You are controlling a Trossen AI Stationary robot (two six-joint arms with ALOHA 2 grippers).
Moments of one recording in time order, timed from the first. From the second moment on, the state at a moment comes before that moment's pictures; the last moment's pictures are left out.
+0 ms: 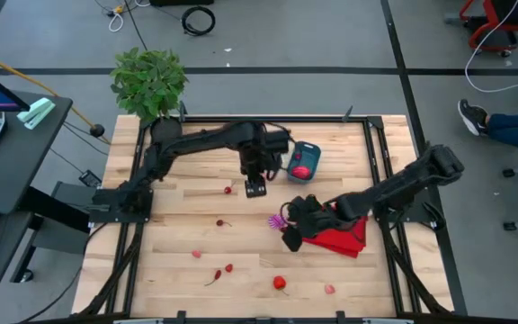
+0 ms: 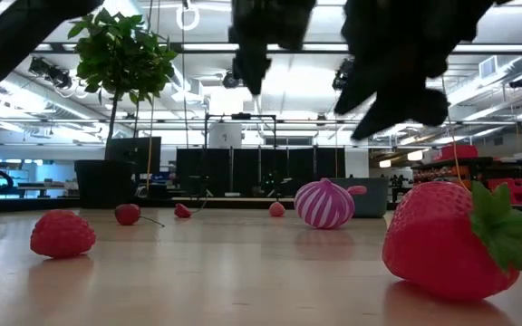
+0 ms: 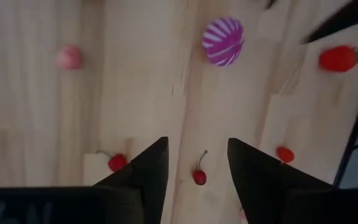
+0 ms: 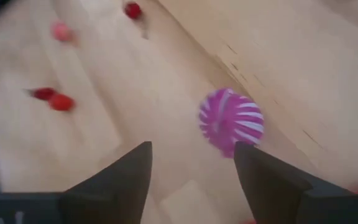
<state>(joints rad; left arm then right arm) 0.15 2.18 2.32 -1.57 0.23 0.01 0.35 1.58 0.93 -0.26 0.30 0.99</state>
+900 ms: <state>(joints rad) 0.35 1.76 2.32 -1.57 0.23 -0.07 0.25 1.81 0.93 -0.08 0.25 0.80</state>
